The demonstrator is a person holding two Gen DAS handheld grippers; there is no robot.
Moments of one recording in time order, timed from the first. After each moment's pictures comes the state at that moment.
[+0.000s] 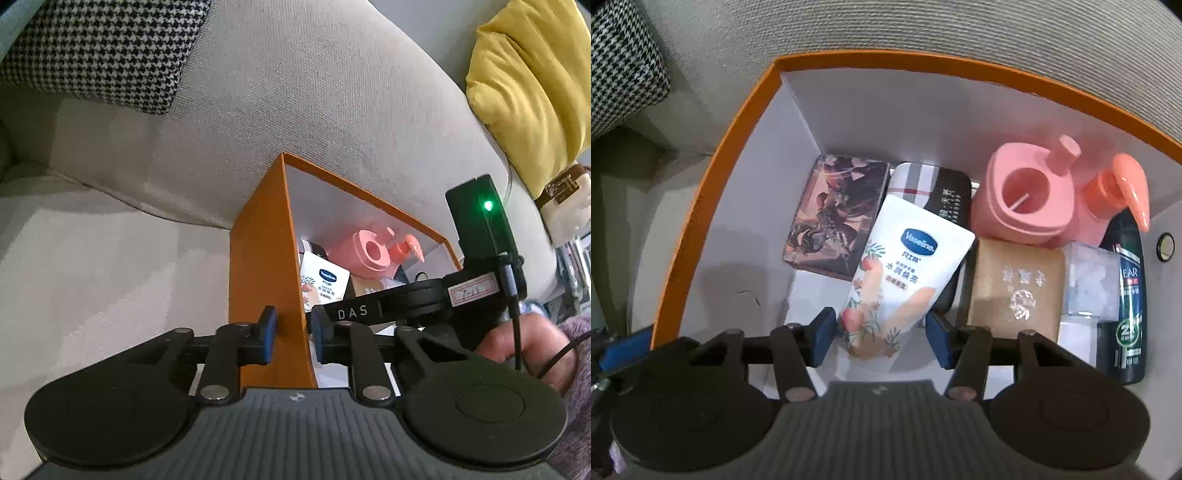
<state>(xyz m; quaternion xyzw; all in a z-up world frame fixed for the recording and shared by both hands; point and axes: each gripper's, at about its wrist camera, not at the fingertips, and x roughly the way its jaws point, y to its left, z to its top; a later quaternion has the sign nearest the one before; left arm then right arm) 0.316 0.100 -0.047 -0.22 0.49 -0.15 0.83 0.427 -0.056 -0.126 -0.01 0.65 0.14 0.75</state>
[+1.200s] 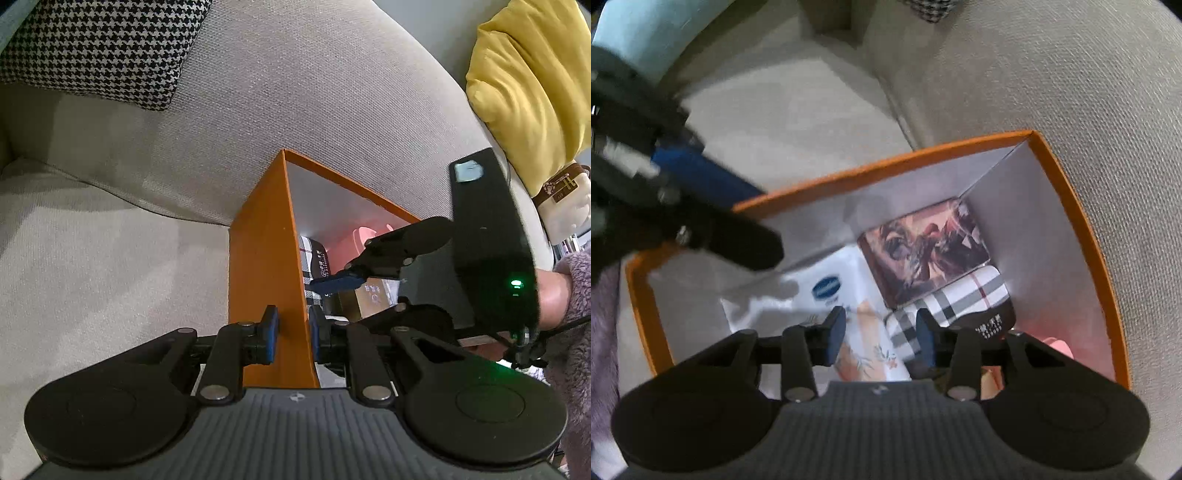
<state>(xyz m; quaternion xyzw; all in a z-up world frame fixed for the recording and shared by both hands) 0.313 0.102 -0.047 -0.22 0.50 -0.15 0.82 0.394 -0.005 -0.105 -0.36 0.51 0.39 0.68</state>
